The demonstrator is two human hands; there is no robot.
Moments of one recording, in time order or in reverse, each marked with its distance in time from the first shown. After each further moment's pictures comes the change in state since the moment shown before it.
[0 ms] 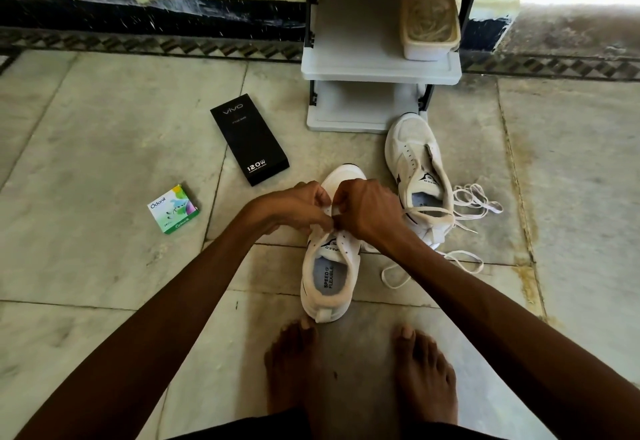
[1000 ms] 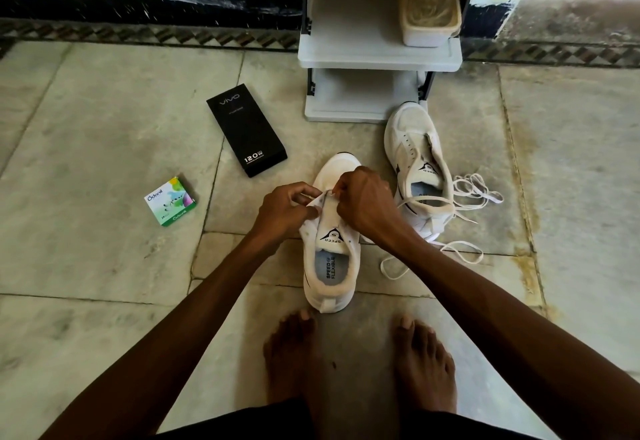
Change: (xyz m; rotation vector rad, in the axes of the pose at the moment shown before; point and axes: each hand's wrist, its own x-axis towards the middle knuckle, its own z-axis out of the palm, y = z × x) left_hand 0.004 -0.044 0.030 -0.189 0.466 0.144; right_hand -0.001 0.002 0.008 0.095 0.064 -0.030
